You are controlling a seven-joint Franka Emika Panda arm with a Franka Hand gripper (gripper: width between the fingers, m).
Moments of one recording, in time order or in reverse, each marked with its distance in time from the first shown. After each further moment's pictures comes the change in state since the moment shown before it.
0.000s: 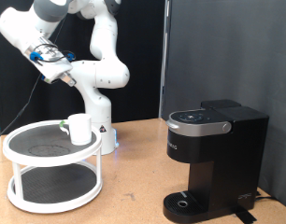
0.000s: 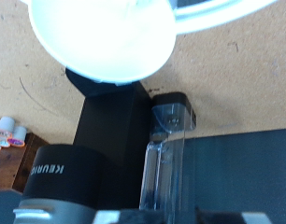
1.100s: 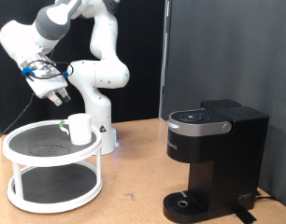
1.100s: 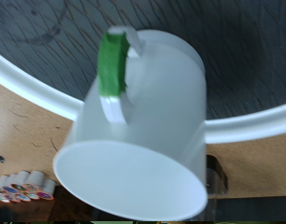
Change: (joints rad) arm -0.003 0.038 -0.042 -0.111 -0.049 0.271 -0.063
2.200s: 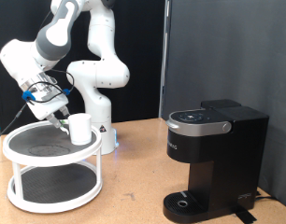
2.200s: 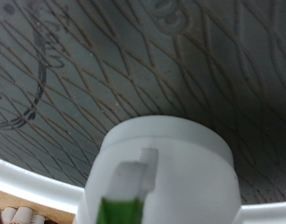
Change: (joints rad) arm 0.068 0.206 -0.001 -0.022 0.088 0.161 -0.093
